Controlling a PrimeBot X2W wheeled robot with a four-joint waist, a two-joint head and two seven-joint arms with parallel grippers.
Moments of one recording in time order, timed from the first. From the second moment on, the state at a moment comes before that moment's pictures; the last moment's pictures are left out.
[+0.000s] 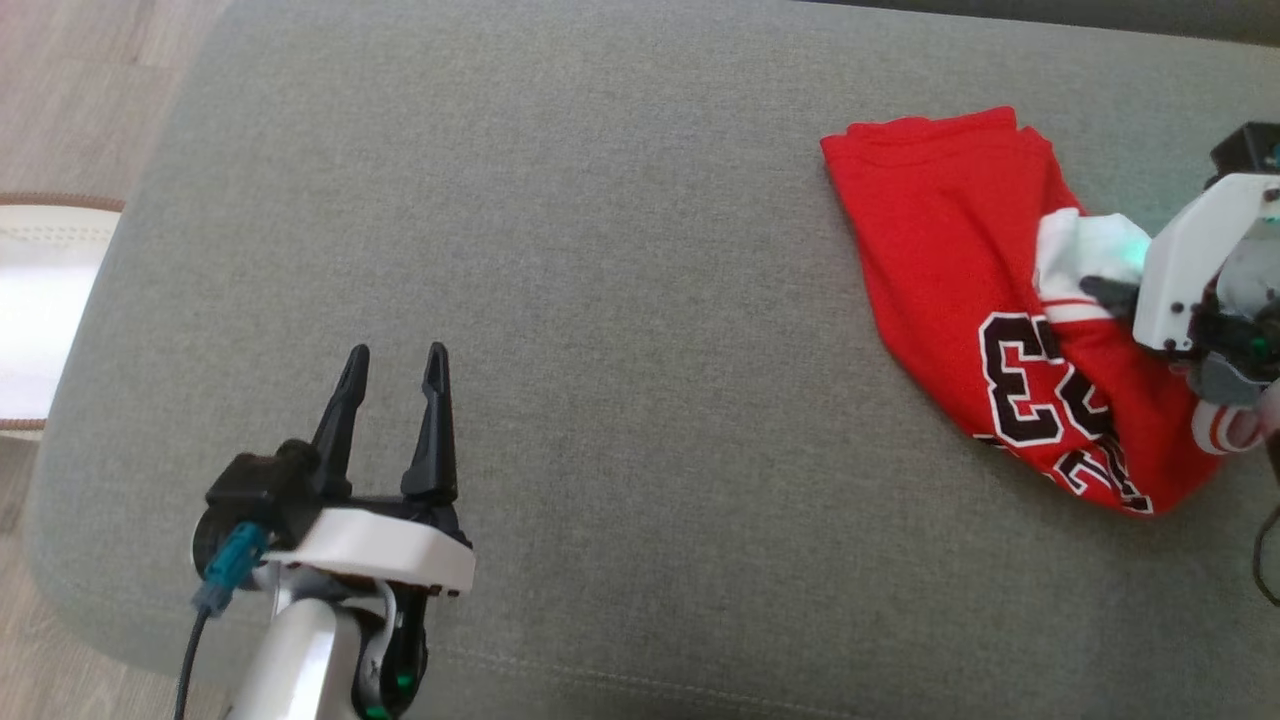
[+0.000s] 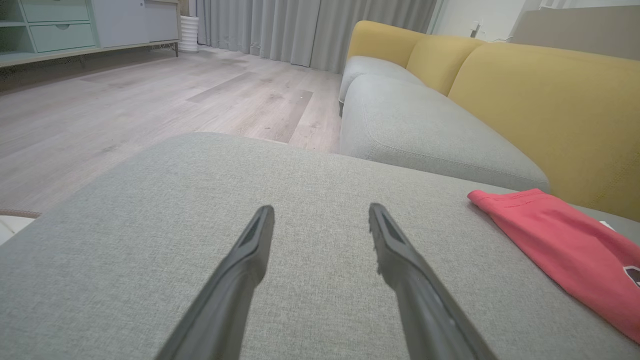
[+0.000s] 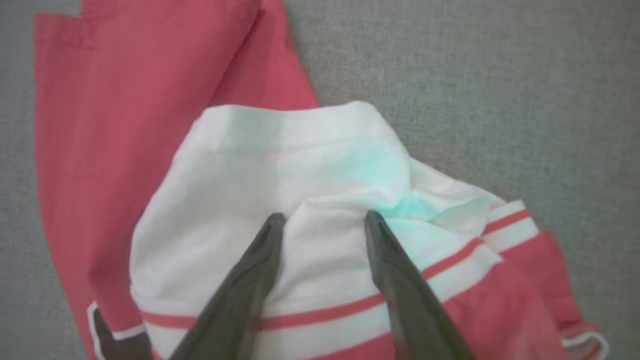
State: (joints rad) left arm -0.11 0.05 -0.22 0.15 -0.28 0.02 -0.25; right arm -0.79 -0.44 0.32 0.86 0.60 0.12 0.79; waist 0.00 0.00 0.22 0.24
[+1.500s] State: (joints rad) left arm -0.05 0.08 -0.15 0.25 -0.24 -0.09 -0.21; right arm 0.08 -0.33 0.02 -0.05 0.50 0.12 0.57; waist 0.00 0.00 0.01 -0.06
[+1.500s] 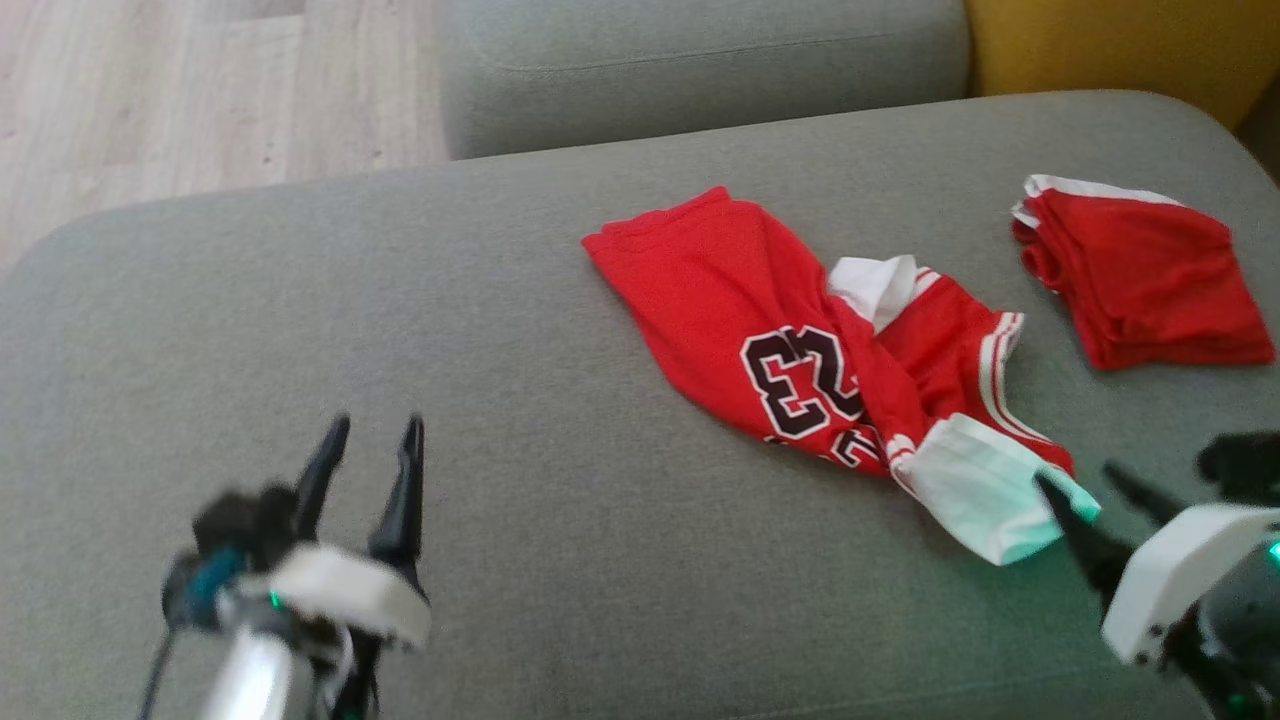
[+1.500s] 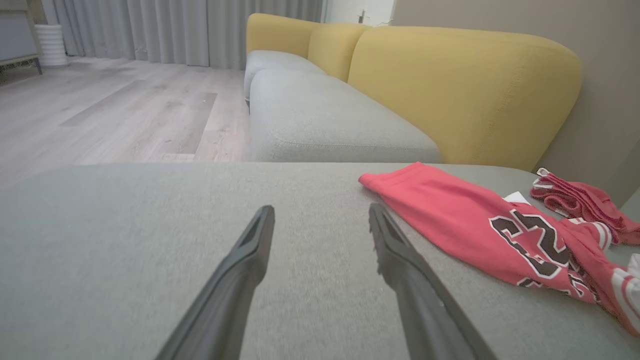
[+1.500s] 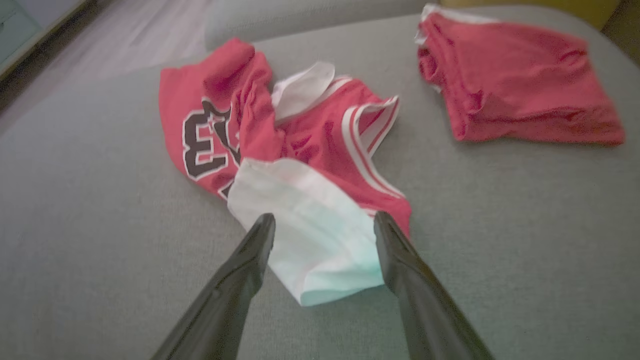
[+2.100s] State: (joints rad) left arm -0.75 0.22 -0.50 0.53 -0.66 -0.13 0.39; right arm -0.11 -0.07 -0.02 0.03 0.40 0.12 0.11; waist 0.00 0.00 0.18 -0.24
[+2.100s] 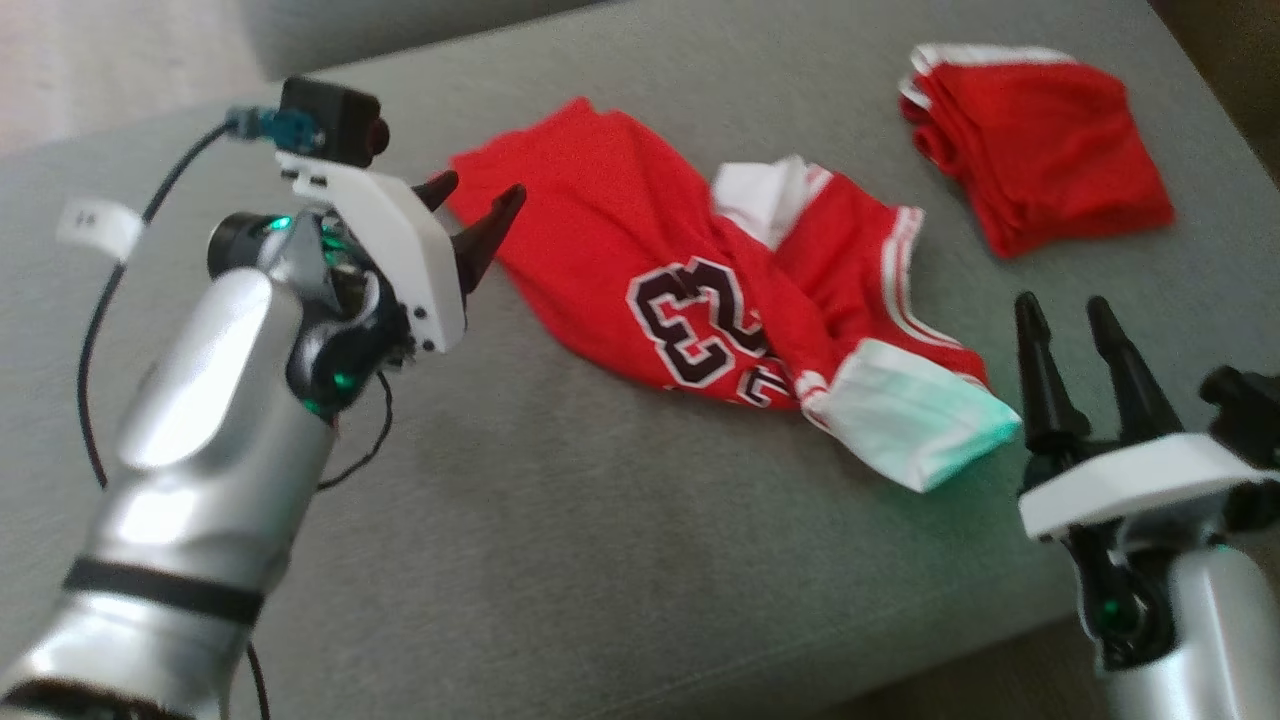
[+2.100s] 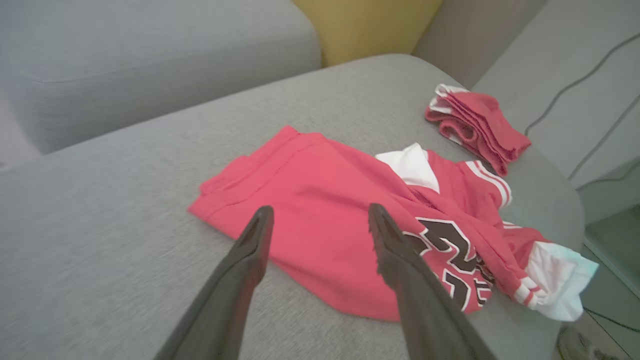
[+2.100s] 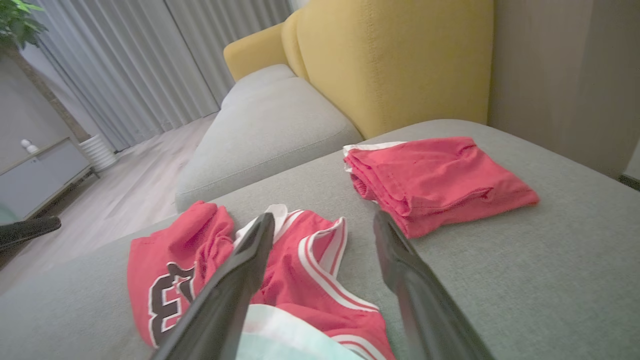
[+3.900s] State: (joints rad) left arm -0.61 0.47 -1.08 0.52 -1.22 -0.13 0.30; right arm -0.10 -0.09 0.02 0.09 0.35 0.12 0.11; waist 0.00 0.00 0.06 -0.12
